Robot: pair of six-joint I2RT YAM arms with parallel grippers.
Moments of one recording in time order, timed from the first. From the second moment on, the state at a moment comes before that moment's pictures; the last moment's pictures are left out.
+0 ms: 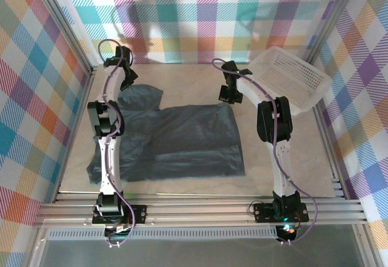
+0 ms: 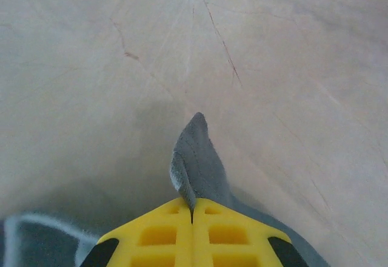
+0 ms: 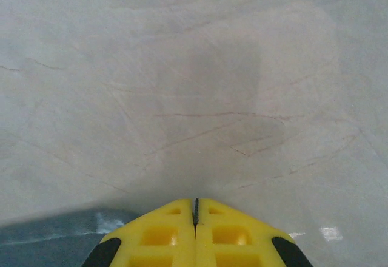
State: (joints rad) left arm 0.03 2.52 2.45 -1.04 -0.19 -0.70; right arm 0.34 2.36 2.03 -0.92 0.02 0.53
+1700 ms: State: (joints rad) left arm 0.06 0.98 0.92 -1.15 -0.42 -1.04; right arm 0.42 1.83 1.31 -0.82 0.04 0.49
